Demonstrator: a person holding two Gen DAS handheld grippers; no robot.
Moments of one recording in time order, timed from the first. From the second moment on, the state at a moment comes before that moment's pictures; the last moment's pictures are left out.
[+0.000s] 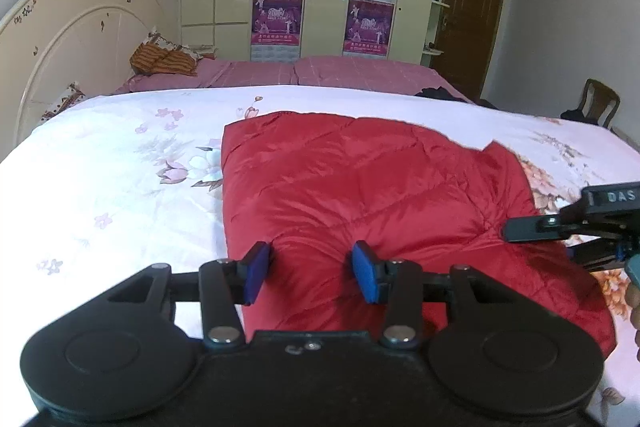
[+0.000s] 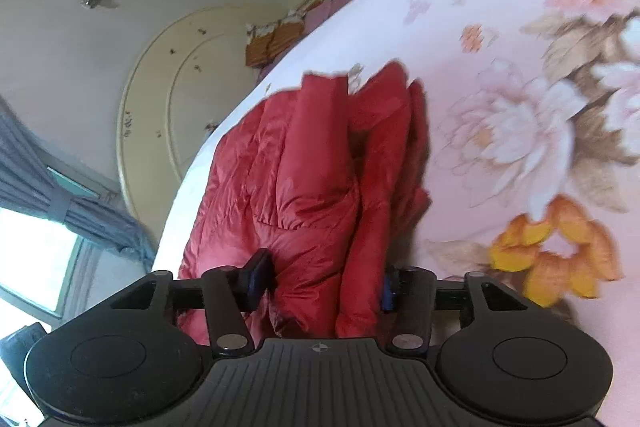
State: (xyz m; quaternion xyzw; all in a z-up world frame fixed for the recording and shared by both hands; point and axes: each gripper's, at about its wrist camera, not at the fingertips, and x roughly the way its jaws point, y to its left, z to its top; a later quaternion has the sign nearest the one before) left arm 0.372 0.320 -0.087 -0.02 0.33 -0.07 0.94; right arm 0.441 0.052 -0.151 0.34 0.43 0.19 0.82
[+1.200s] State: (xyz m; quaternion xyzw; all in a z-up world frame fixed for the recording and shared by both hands) left arm 0.354 0.350 -0.072 -0.09 0.34 -0.08 0.93; right arm 0.431 0.108 -0.107 0.14 0.38 0.13 0.91
